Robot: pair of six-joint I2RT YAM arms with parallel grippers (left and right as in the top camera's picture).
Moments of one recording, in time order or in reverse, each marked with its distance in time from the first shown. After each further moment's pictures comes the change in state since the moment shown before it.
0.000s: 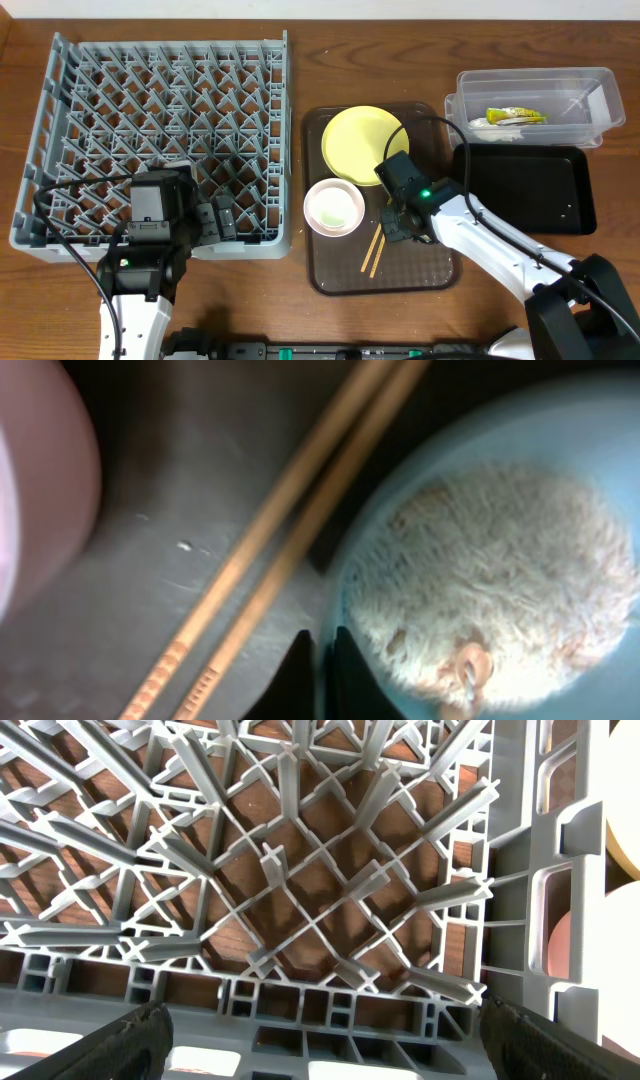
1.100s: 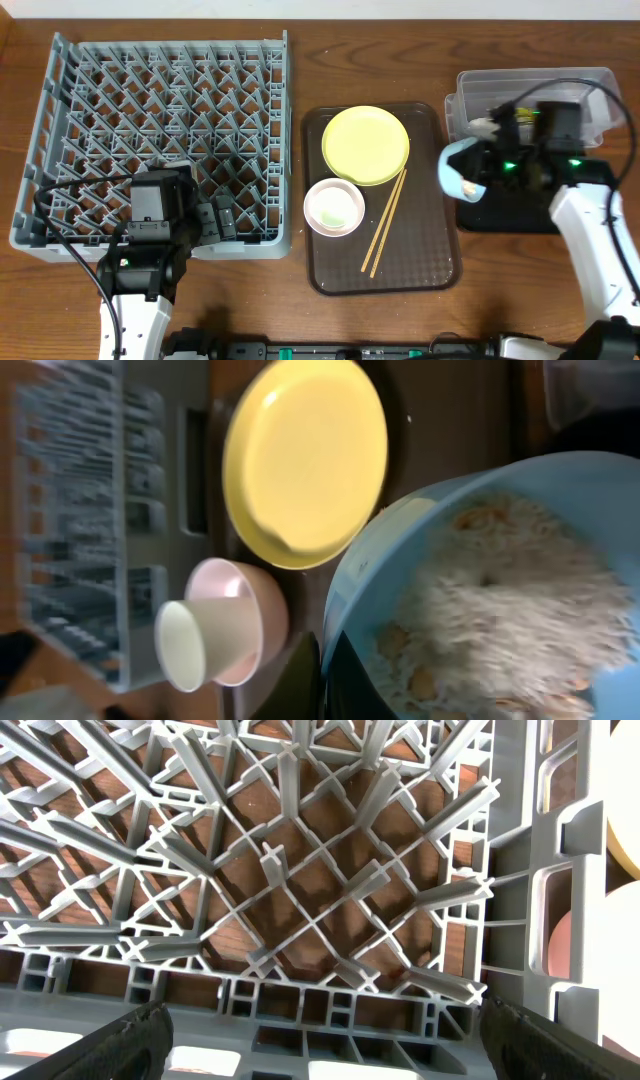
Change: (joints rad) left arm 0.000 0.001 0.000 0.000 0.000 0.000; right arm -0.686 -0.169 0.133 -0.017 -0.742 -0.128
